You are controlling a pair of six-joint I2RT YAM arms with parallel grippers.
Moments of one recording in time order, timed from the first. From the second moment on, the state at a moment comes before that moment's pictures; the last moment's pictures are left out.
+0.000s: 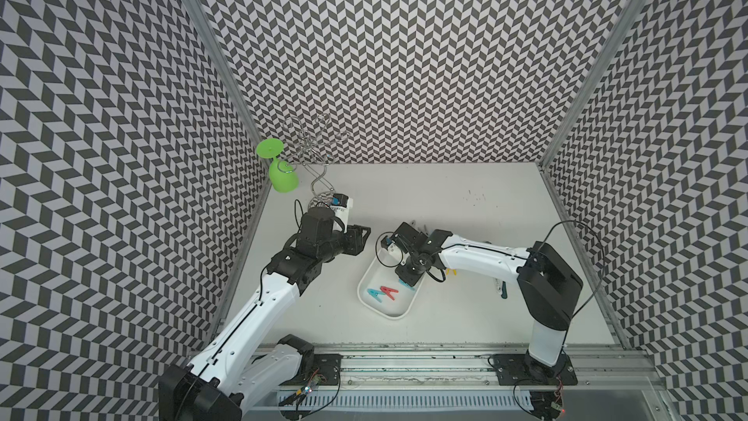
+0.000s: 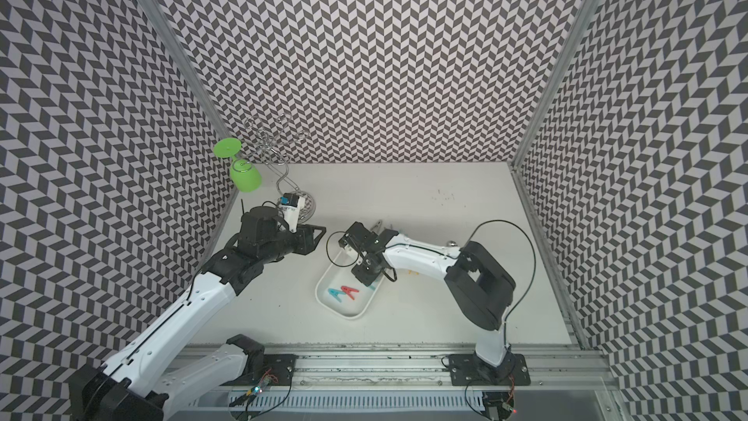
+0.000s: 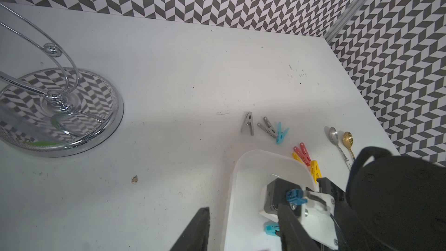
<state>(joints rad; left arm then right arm) -0.39 1.00 0.84 -0.40 0.20 -0.29 0.92 1.88 1.31 -0.70 -0.04 0.01</state>
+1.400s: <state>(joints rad) -0.39 1.00 0.84 -0.40 0.21 -0.29 0.87 1.77 1.30 -0.64 -0.05 0.03</state>
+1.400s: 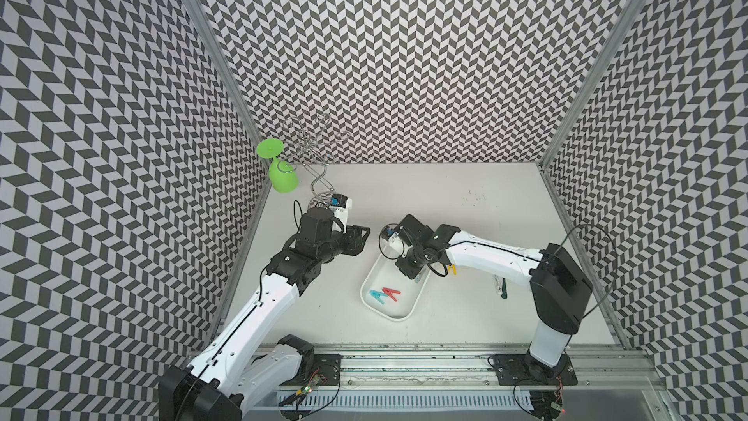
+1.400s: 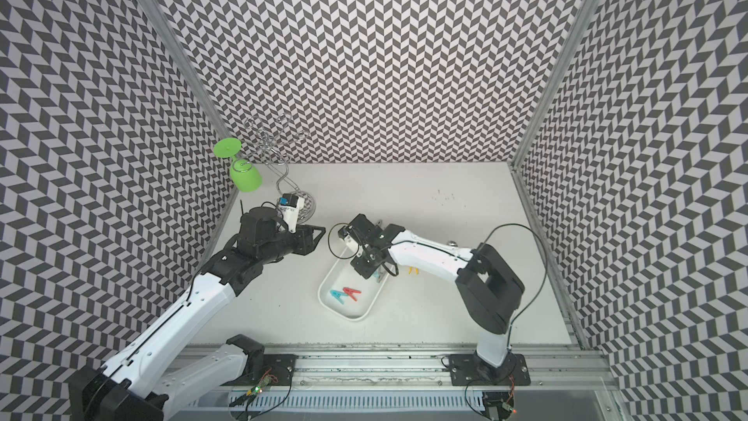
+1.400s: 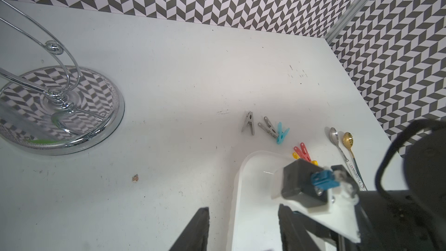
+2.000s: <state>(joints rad) -0.39 1.00 0.83 -0.40 0.22 -0.30 0.48 1.52 1.01 -0.49 0.09 0.31</state>
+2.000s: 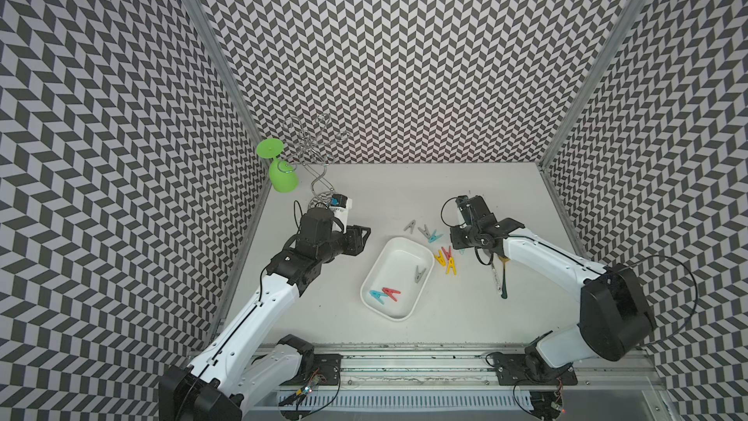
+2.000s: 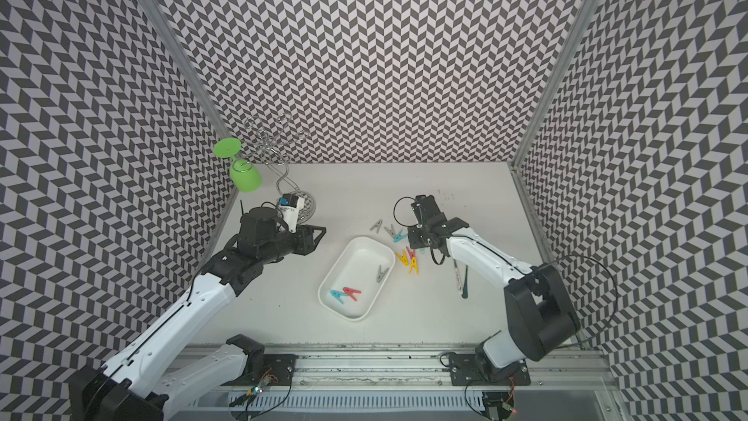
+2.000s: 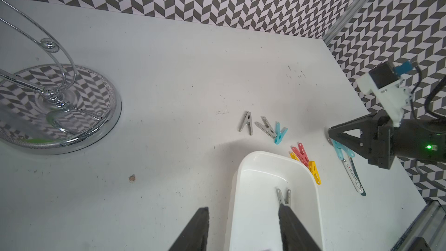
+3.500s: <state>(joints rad) -0.38 1.00 0.83 -0.39 0.23 -0.31 0.82 1.60 1.16 -0.49 -0.25 0.00</state>
